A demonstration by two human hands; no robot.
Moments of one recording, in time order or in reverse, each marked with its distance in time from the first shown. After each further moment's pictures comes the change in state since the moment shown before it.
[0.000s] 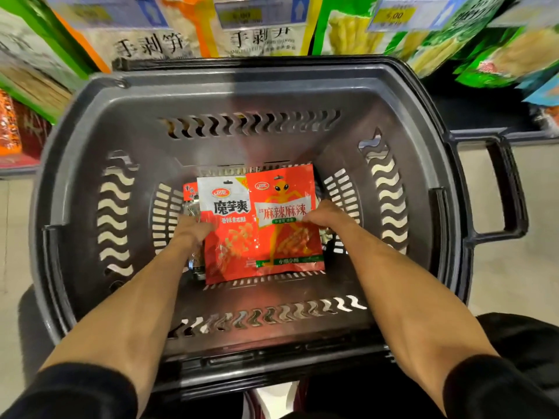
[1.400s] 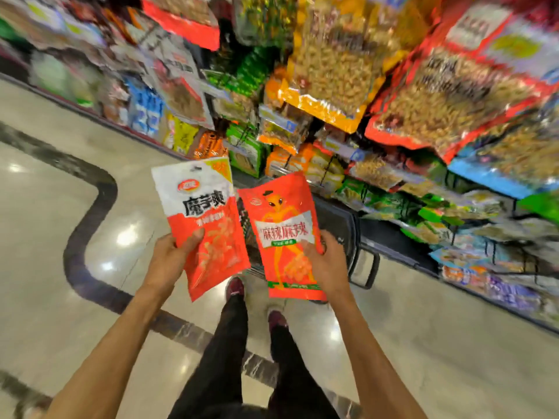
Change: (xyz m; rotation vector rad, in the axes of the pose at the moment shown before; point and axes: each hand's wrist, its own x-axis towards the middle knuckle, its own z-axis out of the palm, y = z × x) left_hand -0.651 0.027 -0.235 -0.729 0.423 0.325; right_hand -0.590 -0.121 -0.176 0.336 0.123 -0.619
